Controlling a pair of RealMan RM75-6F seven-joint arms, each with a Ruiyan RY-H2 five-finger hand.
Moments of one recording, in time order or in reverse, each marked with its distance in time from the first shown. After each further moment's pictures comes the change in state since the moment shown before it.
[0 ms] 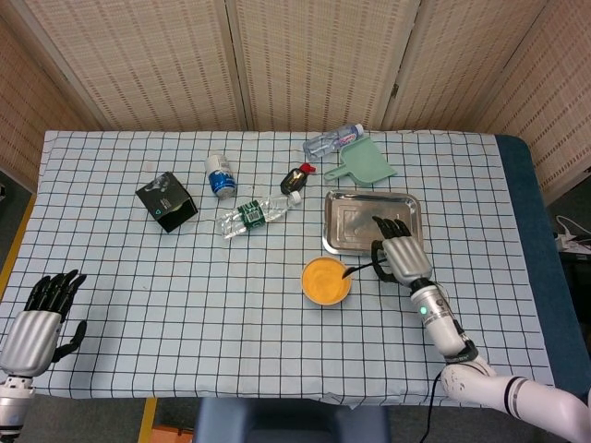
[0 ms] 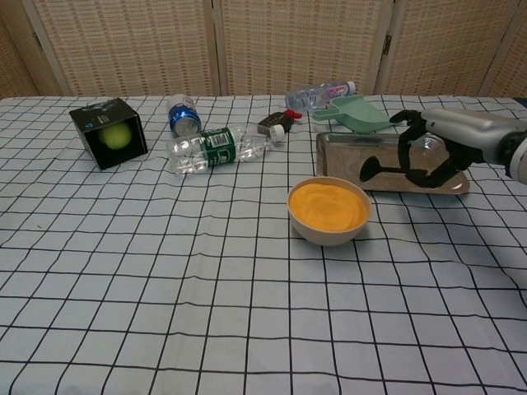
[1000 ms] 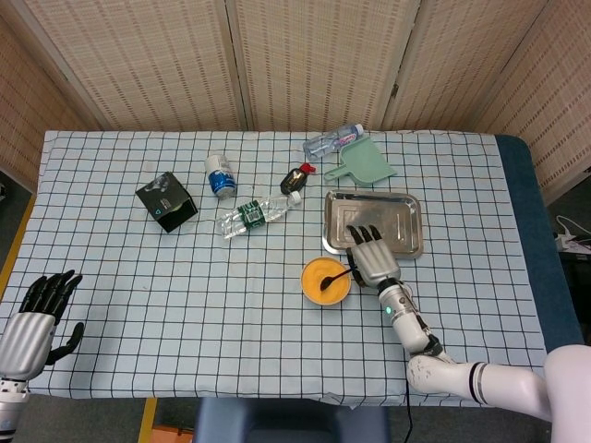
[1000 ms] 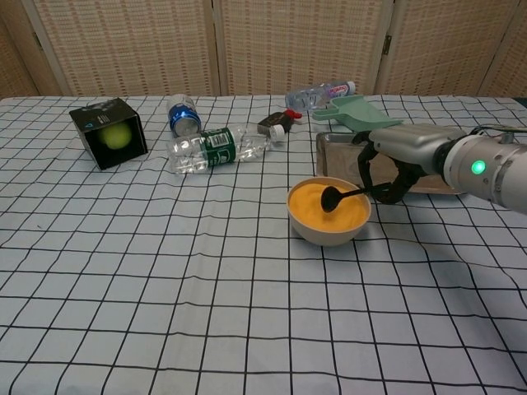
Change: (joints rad) left arm 0.008 0.025 0.009 -0.004 0.029 0.023 -0.056; right arm 0.189 -0.056 -0.073 -0.072 0.340 0.058 -0.361
